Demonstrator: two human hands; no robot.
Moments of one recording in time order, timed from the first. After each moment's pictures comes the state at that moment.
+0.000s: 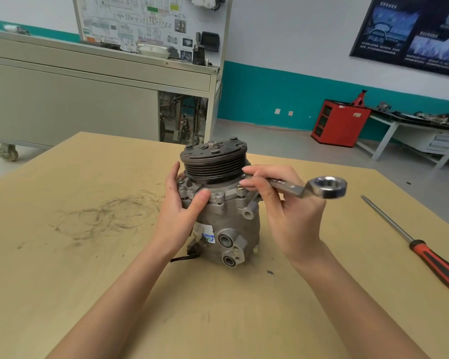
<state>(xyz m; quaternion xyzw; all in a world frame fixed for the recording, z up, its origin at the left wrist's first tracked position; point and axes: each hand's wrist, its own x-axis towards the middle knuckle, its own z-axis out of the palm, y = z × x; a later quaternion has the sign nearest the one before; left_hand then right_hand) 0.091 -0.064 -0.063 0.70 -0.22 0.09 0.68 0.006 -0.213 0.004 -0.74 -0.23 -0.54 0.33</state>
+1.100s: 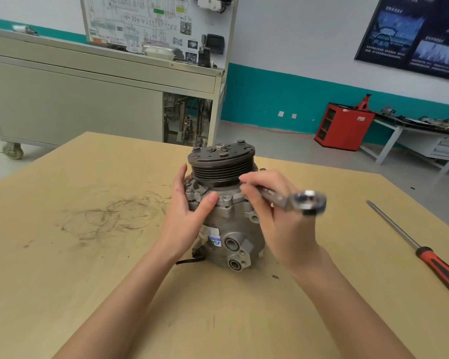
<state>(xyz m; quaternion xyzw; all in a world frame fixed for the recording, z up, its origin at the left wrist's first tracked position) 0.091 -0.063 -0.062 0.69 -0.22 0.08 0.68 0.005 -0.197 0.007 -0.78 -0.23 -0.55 0.21</state>
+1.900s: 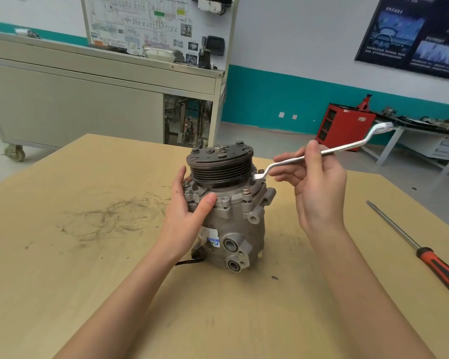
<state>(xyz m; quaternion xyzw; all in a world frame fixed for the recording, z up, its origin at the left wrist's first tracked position) 0.085 -0.063 -0.056 0.70 -0.21 0.07 0.68 0.022 -0.236 0.029 -0.60 -0.08 -0.37 0.70</state>
